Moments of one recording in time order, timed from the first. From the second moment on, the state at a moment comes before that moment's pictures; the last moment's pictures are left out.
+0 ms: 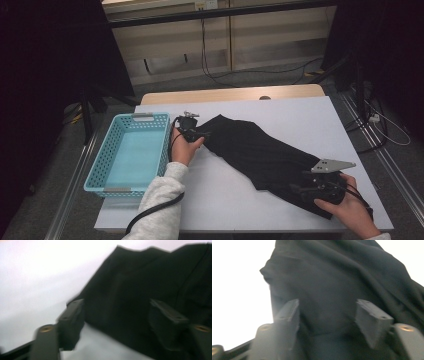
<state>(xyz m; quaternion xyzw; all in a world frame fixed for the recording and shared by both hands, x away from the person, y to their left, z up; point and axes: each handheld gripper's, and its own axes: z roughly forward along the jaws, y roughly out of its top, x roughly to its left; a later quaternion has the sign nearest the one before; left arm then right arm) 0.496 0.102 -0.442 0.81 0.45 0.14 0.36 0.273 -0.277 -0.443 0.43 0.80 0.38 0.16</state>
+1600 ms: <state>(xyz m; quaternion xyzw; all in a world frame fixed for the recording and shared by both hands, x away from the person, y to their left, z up) 0.476 0.107 -0.441 0.81 0.44 0.14 0.37 0.265 -0.293 -0.433 0.42 0.81 0.38 0.16</state>
